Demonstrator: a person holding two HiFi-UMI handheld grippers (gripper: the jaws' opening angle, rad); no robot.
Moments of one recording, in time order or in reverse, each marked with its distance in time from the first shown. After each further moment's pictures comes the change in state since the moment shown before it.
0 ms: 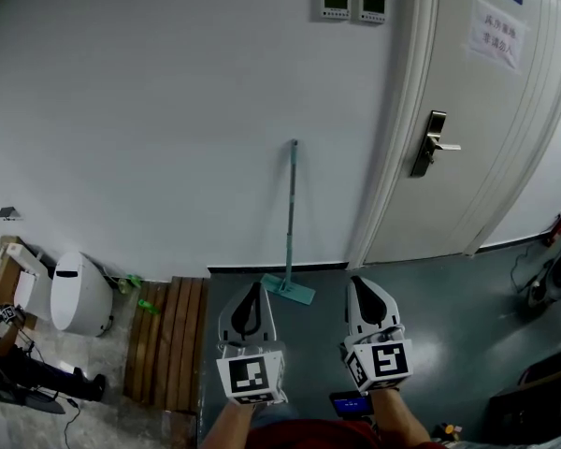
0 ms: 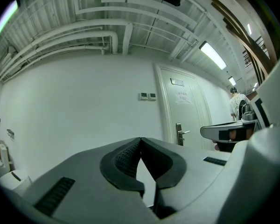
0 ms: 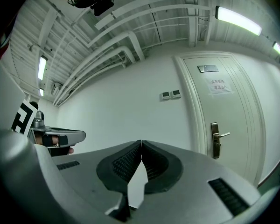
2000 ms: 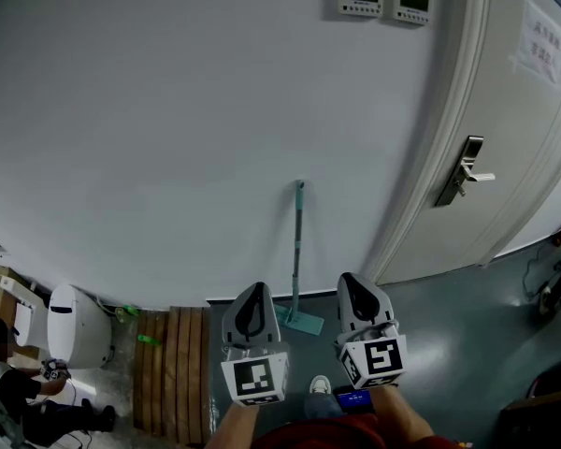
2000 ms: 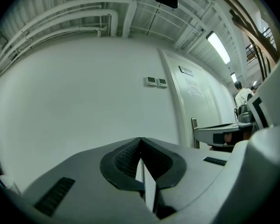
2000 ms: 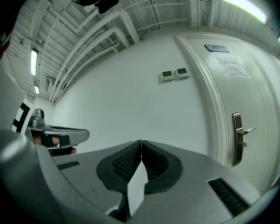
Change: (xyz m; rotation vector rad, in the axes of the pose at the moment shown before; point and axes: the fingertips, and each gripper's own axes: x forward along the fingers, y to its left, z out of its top) left arm 0.271 0.071 -0.029 -0.021 -0.005 -0.032; right arm 0.274 -0.069 -0.036 0.015 0.033 -0.009
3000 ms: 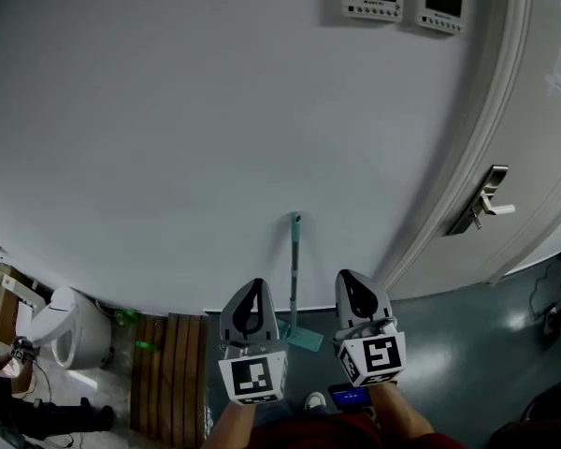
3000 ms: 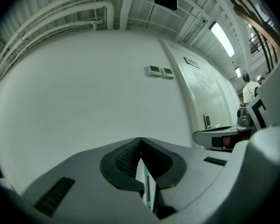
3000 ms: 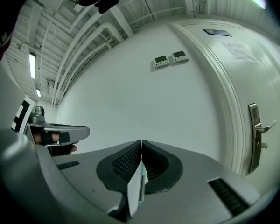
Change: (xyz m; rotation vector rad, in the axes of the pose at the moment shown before) left arm 0.138 -0.004 -0.006 0.021 0.005 0.040; right arm 0.120 -0.082 -0.009 0.020 0.011 0.053
